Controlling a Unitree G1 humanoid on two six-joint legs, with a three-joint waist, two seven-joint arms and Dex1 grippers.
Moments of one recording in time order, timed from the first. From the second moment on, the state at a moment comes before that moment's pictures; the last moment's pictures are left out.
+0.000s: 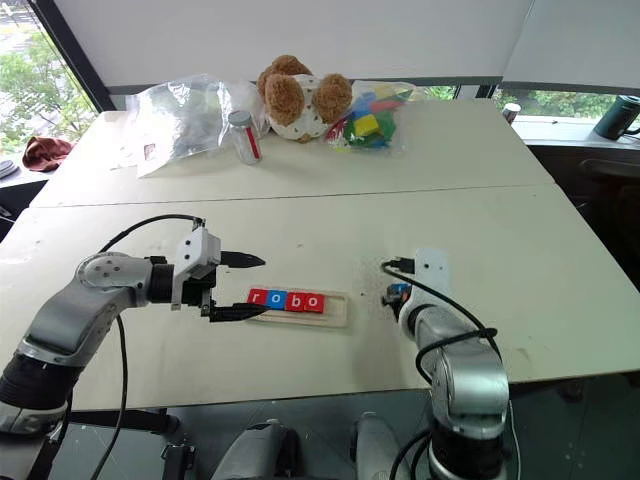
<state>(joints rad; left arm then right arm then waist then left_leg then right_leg) -0.36 0.76 -0.10 -0.19 -0.39 0.45 -1.13 -0.18 -0.06 -0.06 -0.76 -0.01 1.52 0.11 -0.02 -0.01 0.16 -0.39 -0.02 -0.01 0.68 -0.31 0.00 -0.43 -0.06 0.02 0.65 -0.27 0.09</state>
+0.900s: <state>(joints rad) -0.45 0.82 -0.10 -0.09 -0.38 0.41 -1.25 -0.32 -0.50 -0.15 -0.69 0.24 1.32 0.53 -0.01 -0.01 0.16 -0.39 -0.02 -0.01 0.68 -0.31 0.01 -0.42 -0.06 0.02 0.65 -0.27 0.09</state>
